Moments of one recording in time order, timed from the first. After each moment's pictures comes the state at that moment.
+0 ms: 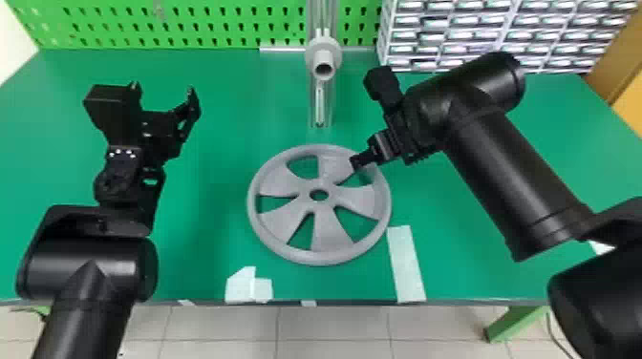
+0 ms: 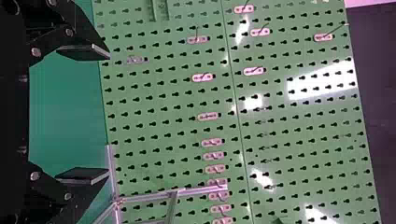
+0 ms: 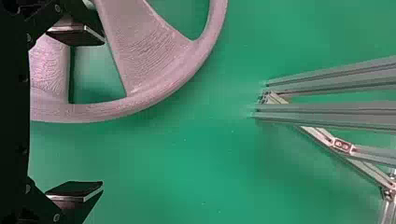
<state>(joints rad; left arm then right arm) -0.02 0.14 0.03 -1.69 -0.01 0.02 0.01 -0.77 -0.03 0.44 -1.07 -0.09 1.22 0.26</state>
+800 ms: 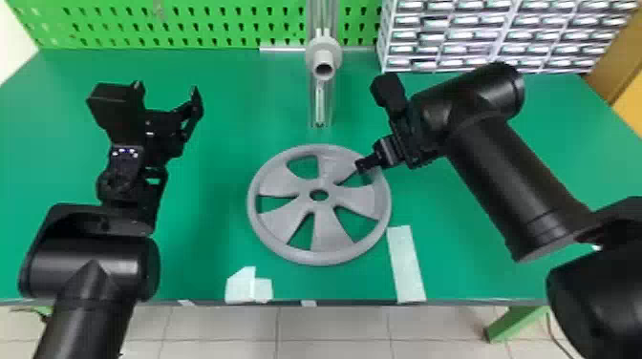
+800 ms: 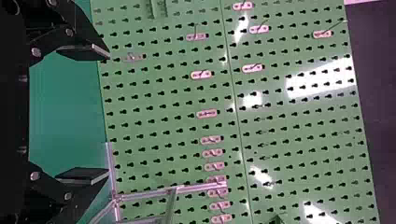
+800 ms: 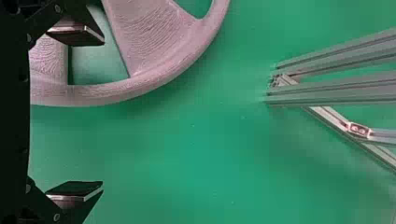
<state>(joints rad) -0.02 0.14 0.02 -1.70 -0.01 0.02 0.01 -0.78 -0.02 0.42 -0.96 -0.07 1.16 0.26</state>
